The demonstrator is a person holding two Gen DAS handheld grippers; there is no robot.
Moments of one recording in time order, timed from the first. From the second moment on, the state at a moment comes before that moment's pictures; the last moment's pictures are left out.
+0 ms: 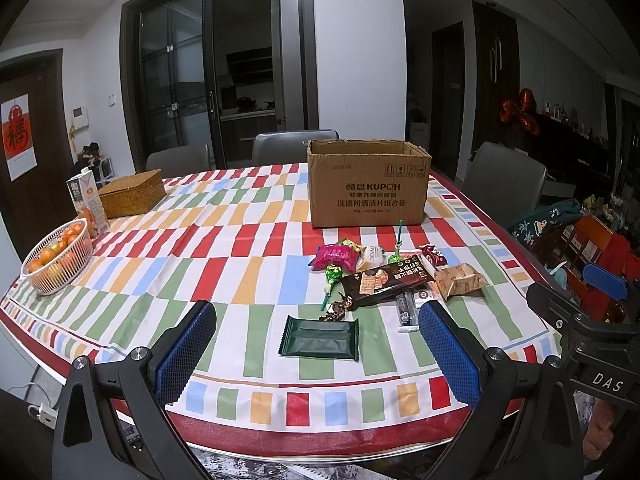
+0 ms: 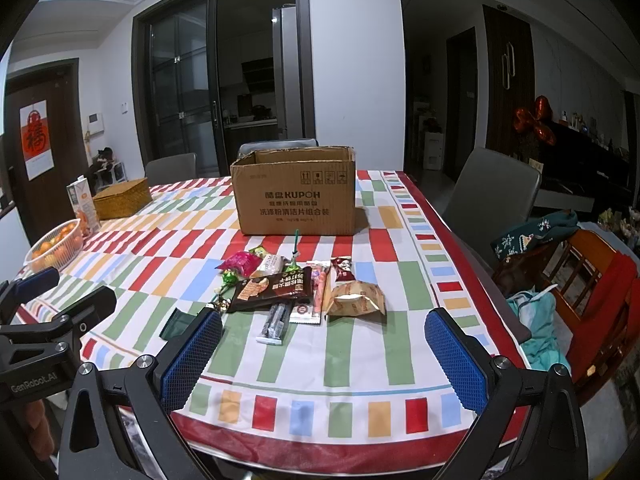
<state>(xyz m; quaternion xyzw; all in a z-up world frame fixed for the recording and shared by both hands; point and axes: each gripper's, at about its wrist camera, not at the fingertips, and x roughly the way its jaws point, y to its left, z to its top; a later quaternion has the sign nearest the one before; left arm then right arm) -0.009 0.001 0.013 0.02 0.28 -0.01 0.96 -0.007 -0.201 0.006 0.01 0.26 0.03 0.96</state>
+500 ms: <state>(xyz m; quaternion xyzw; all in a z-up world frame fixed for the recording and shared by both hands) -0.009 0.001 0.011 0.02 0.28 -0.01 0.96 -0.007 -0.200 0.006 0.01 0.26 0.03 0.96</state>
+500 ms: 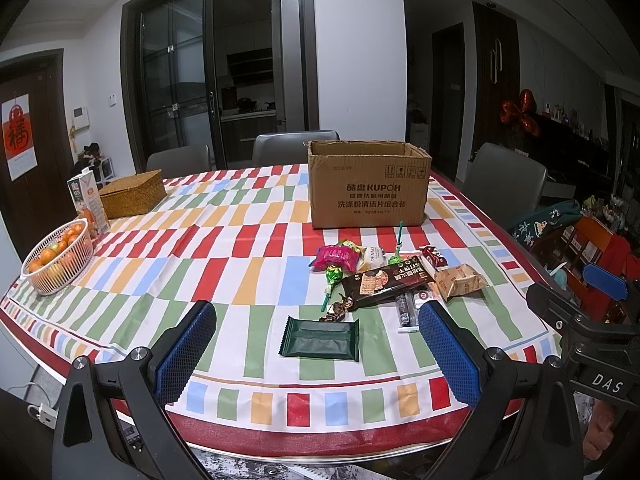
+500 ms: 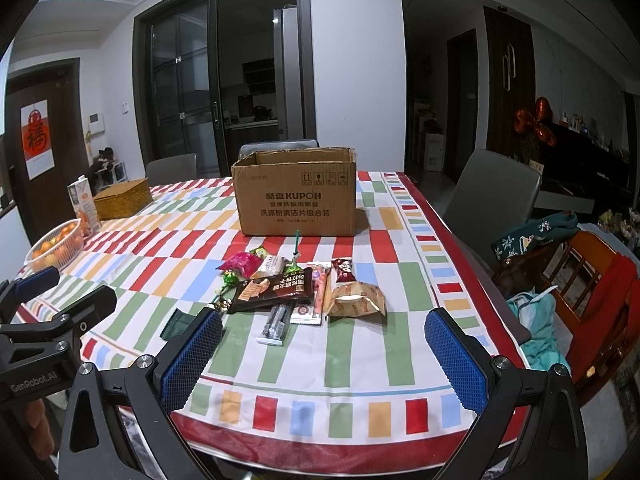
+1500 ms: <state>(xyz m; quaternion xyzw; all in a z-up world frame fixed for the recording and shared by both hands) 0.037 0.007 -0.021 0.01 0.34 -0.01 0.94 0.035 -0.183 -0.025 0.00 0.33 0.05 0.94</state>
